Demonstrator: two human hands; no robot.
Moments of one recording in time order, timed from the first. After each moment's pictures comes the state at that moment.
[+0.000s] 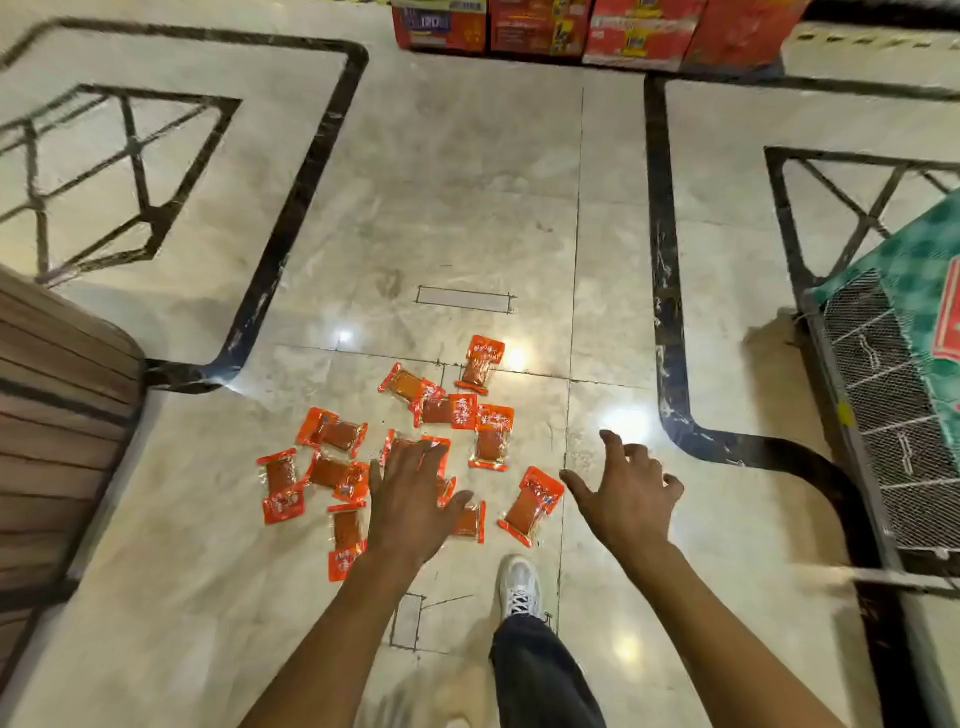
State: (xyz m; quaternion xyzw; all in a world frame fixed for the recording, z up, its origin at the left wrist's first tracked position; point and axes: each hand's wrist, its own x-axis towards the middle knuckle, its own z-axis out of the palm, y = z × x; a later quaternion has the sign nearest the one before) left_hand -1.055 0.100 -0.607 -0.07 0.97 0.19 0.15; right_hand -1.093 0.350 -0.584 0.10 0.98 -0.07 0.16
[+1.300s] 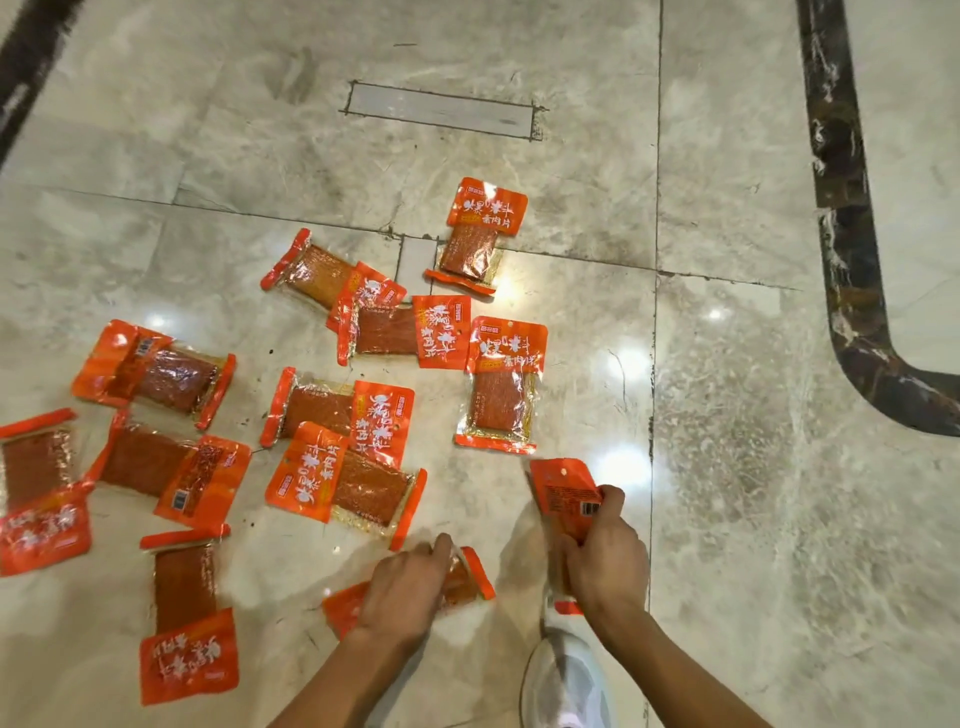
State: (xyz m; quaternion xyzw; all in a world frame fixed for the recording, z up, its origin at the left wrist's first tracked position) left_hand -1.080 0.097 -1.209 0.05 0.91 0.07 0.41; right_hand -1.118 0.314 -1.199 0.21 0.93 -0.20 0.24
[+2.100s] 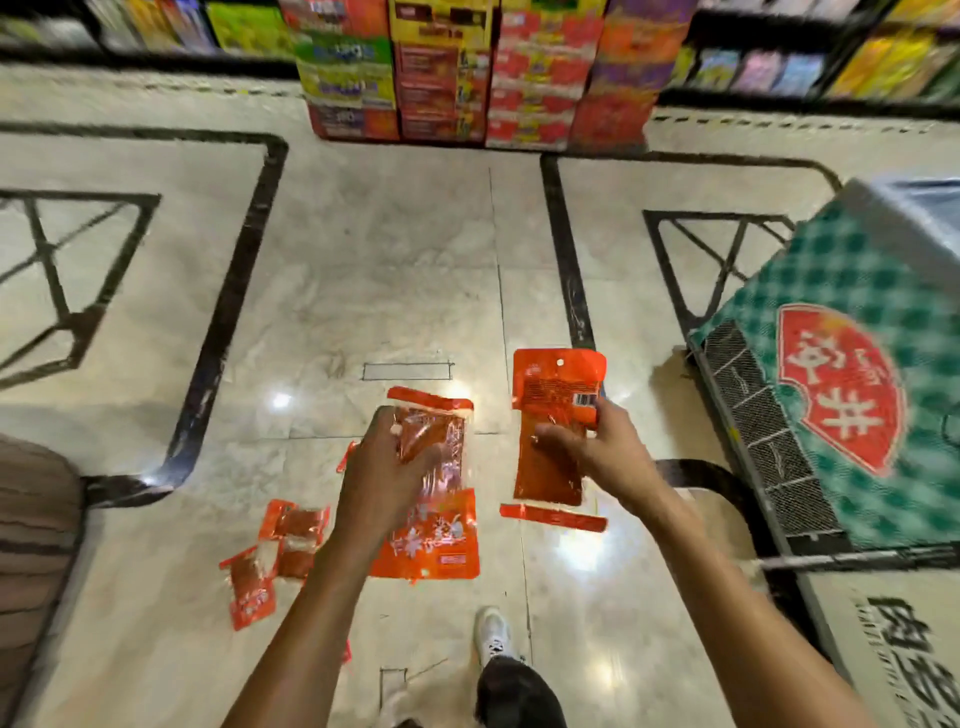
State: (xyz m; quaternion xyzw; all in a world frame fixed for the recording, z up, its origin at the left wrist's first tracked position) left_hand -1.168 0.101 -0.379 -0.11 0.87 0.48 0.08; right_hand -1.184 0.361 -0.371 0.13 0.81 -0.56 0.11
